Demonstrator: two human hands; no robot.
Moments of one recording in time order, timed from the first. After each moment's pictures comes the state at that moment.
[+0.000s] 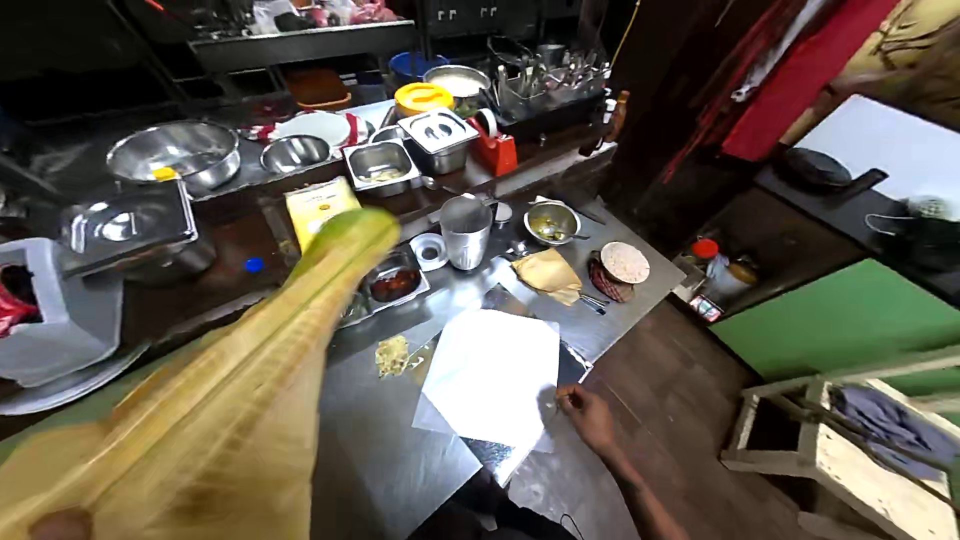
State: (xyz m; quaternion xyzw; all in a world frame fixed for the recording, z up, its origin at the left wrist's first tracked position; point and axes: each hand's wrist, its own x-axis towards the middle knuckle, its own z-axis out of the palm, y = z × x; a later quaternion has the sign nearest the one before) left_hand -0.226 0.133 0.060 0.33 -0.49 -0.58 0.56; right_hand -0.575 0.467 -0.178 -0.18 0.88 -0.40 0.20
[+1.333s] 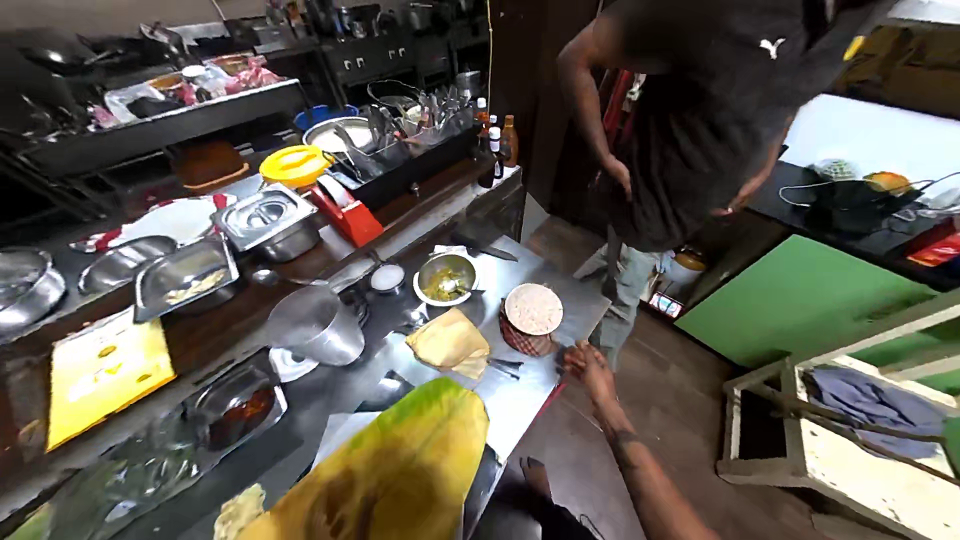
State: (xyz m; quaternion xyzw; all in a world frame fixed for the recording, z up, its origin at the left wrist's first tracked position) left_hand -0.539 0.283 -0.108 0.43 -0.77 -0.44 0.17; right_hand -0.901 0.570 -0.169 0.12 0.67 -0.73 0.12
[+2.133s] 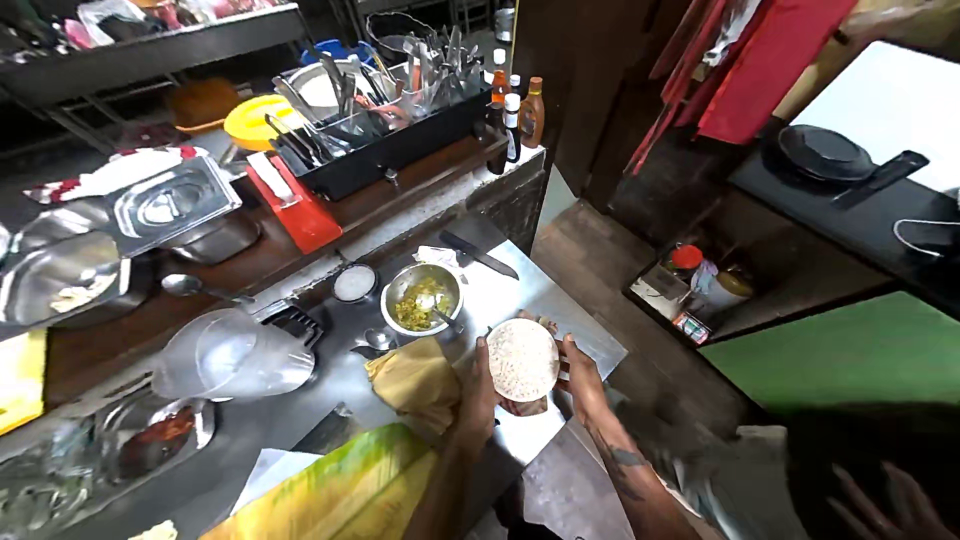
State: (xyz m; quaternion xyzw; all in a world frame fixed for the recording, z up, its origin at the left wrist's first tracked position) left_hand -0.951 0.380 -0.144 0.44 -0.48 -0.76 0.05; right_hand -1.047 0.526 -0.139 0.10 0.71 -0.64 0.28
